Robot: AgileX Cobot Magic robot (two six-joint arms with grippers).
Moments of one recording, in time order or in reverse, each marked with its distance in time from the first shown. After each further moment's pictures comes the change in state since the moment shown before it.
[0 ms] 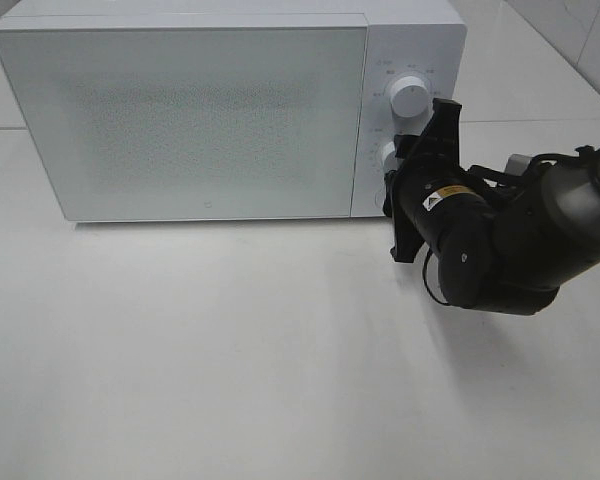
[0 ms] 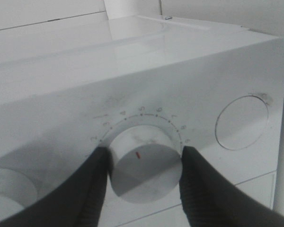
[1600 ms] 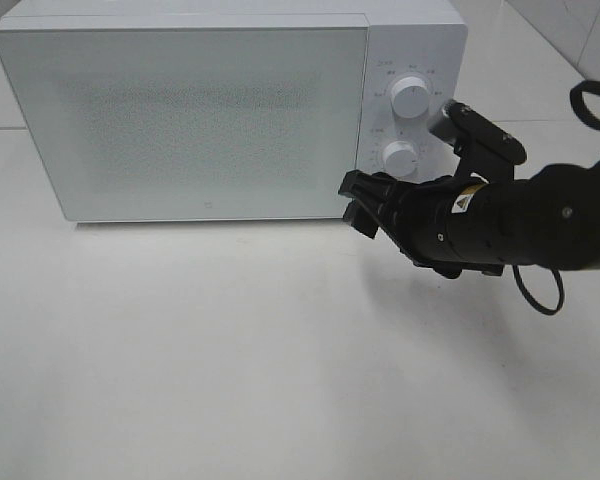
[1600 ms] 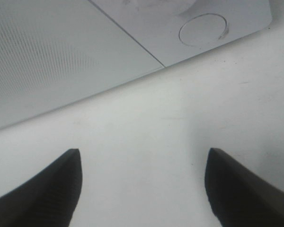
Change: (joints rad) left arm 0.000 0.000 0.000 0.000 0.000 0.000; right arm -0.023 -0.332 0.094 -0.201 0.771 -1.078
